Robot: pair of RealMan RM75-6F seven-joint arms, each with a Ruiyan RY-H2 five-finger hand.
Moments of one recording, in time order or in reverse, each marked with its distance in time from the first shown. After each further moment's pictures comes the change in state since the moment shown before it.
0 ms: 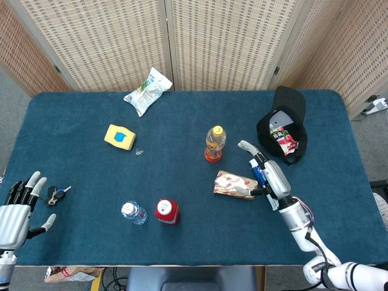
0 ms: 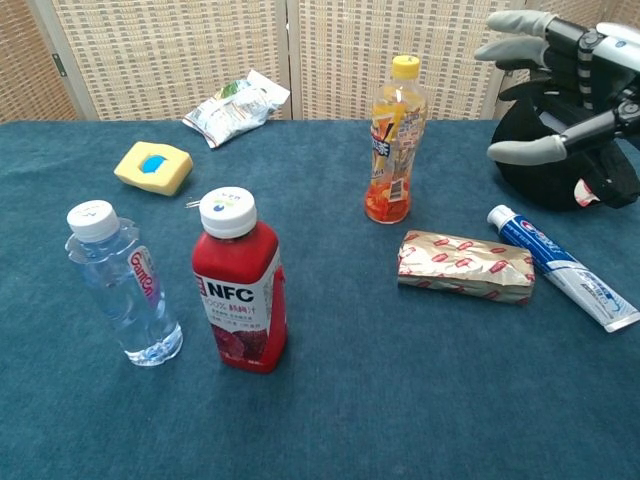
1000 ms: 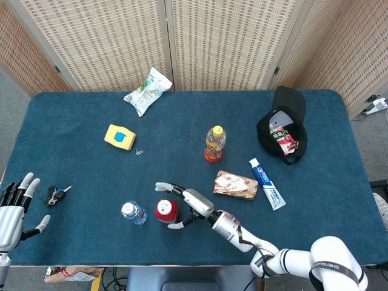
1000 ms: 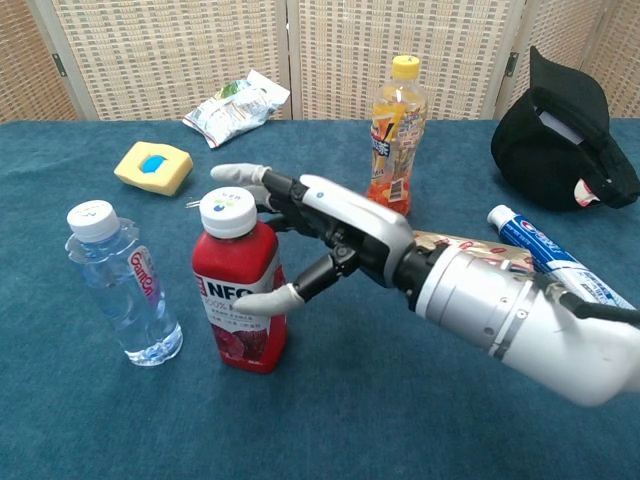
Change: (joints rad) left arm 0.012 0.015 0.002 0.014 -0.013 0.003 -0.020; right arm 0.268 -0.453 -0.041 0.346 -0.175 -0.209 0.271
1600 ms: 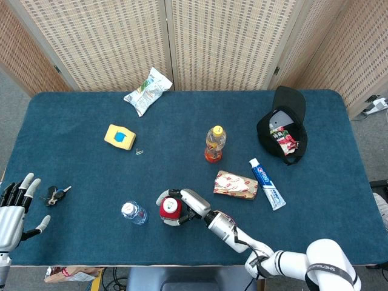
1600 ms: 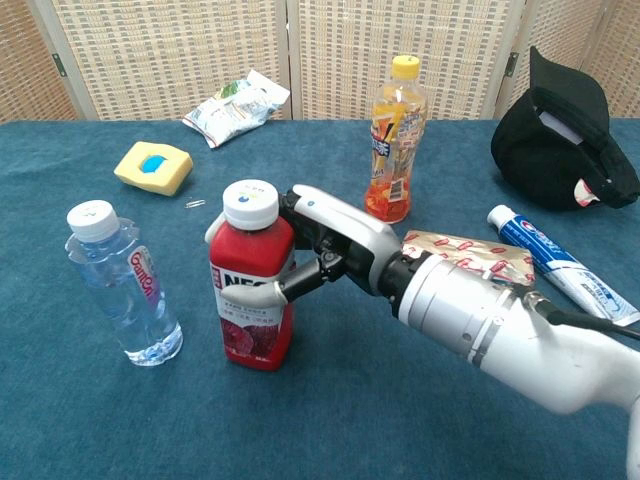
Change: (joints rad) left arm 0.004 0.008 0.002 -0.020 -0.009 0.002 0.025; right arm -0.001 -0.069 0.038 0.045 0.021 -0.060 0.018
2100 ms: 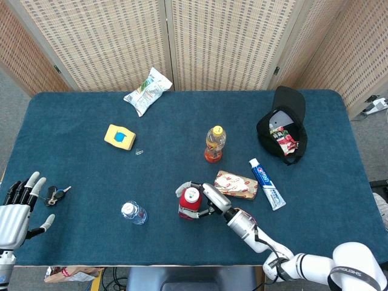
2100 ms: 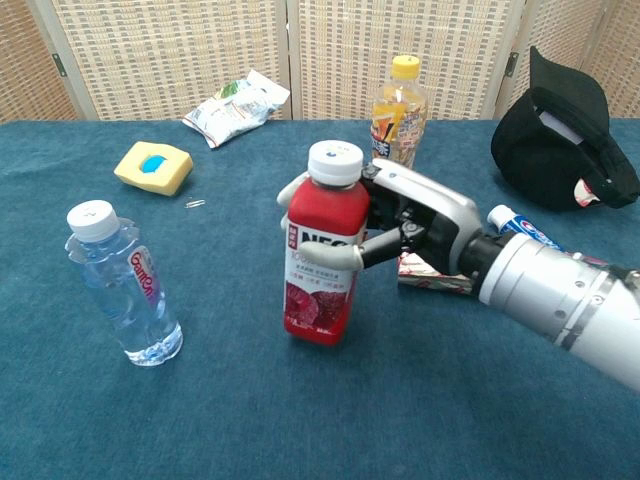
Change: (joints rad) left arm -0.015 -0.003 -0.003 -0.024 0.005 -0.015 0.032; right arm -0.100 0.147 -0.004 -0.130 0.009 0.026 0.026
